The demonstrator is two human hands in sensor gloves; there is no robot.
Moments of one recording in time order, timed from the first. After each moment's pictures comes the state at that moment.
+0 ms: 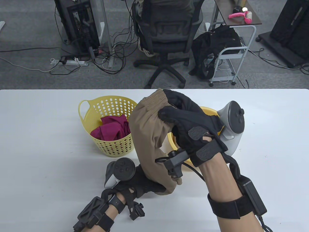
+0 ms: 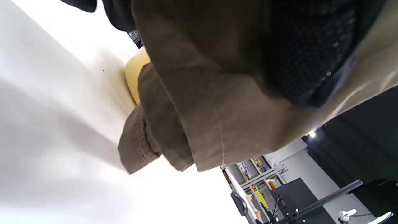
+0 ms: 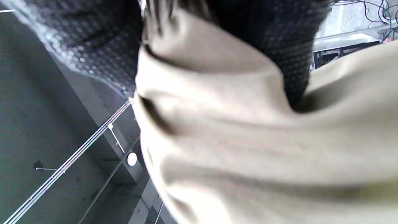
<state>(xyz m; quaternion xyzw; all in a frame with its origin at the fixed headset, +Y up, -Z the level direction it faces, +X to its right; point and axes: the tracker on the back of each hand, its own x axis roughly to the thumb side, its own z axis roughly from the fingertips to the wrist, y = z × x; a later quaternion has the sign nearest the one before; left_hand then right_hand) -0.117 -0.715 -0.291 -0.13 -0.30 0.46 0.83 0.083 -0.443 -0.293 0.17 0.01 0.59 0.79</state>
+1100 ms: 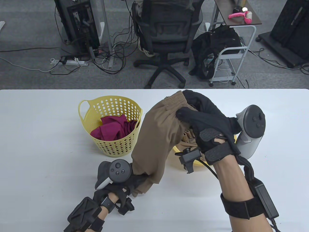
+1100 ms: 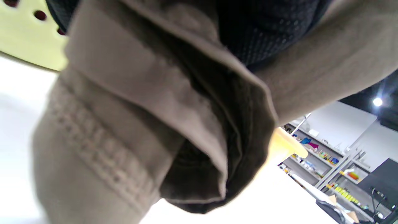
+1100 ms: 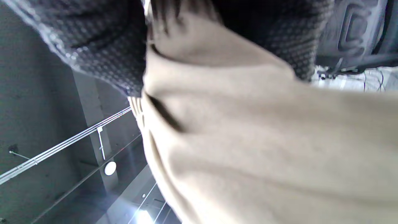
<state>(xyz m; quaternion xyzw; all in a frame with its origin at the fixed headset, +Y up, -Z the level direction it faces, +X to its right) -0.155 -0.696 -0.290 -0.06 -0.24 0.27 0.93 0.134 -0.453 -0.296 0.13 -0.10 0.69 0.71</state>
